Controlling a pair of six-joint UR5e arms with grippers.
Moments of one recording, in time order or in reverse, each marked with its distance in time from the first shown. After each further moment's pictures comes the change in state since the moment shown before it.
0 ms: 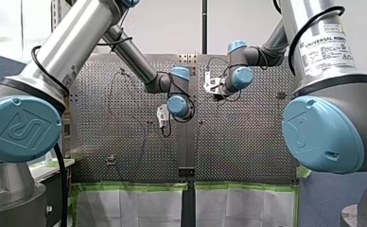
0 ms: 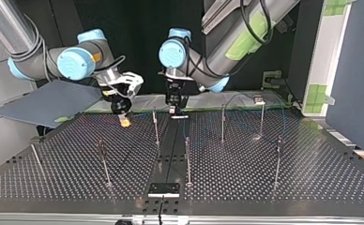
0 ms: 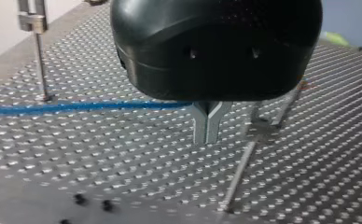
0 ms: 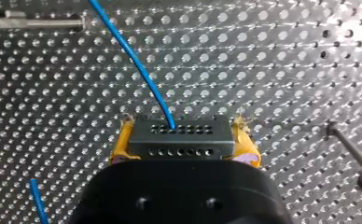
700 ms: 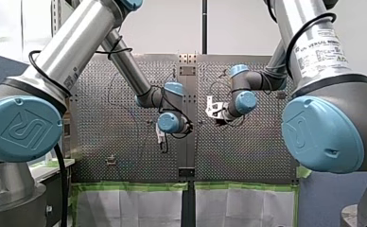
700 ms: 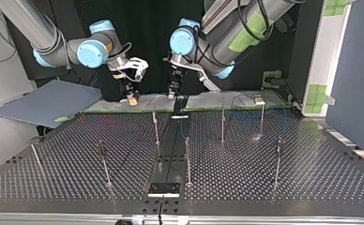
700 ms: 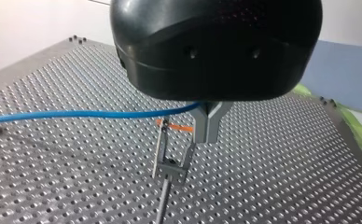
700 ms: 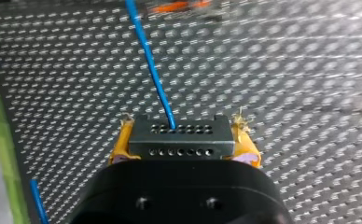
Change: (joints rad) left arm 0.008 -0.018 -0.159 0.181 0.156 -0.030; right arm -0.009 0.080 0.179 -0.135 -0.012 0.010
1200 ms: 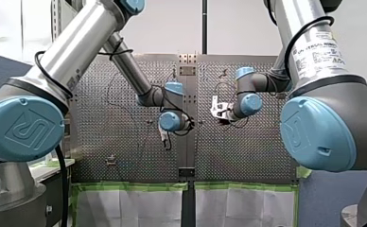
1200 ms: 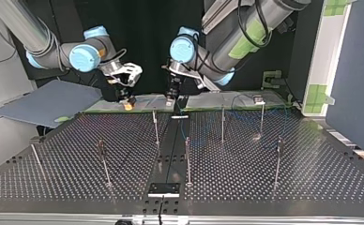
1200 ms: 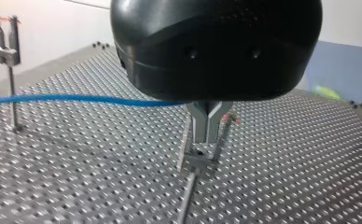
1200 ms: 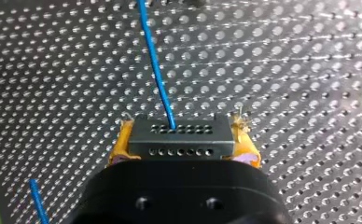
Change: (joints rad) left arm 0.025 -0.033 0.065 -0.006 0.040 -0.026; right arm -0.059 0.013 -0.016 -0.054 -0.086 0.027
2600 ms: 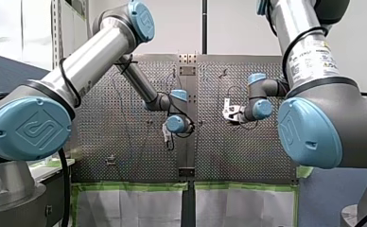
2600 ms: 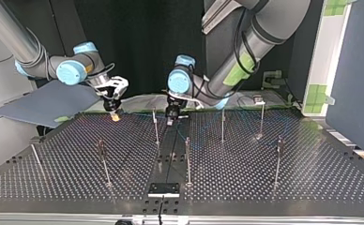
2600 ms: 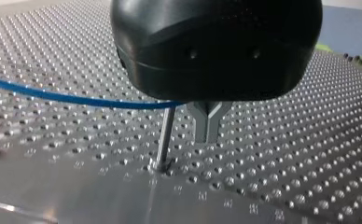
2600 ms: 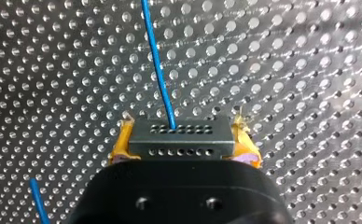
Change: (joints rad) left arm 0.073 -0.179 0.291 -0.133 0.032 0.038; right arm -0.117 0.094 -0.095 -0.032 -0.097 0.011
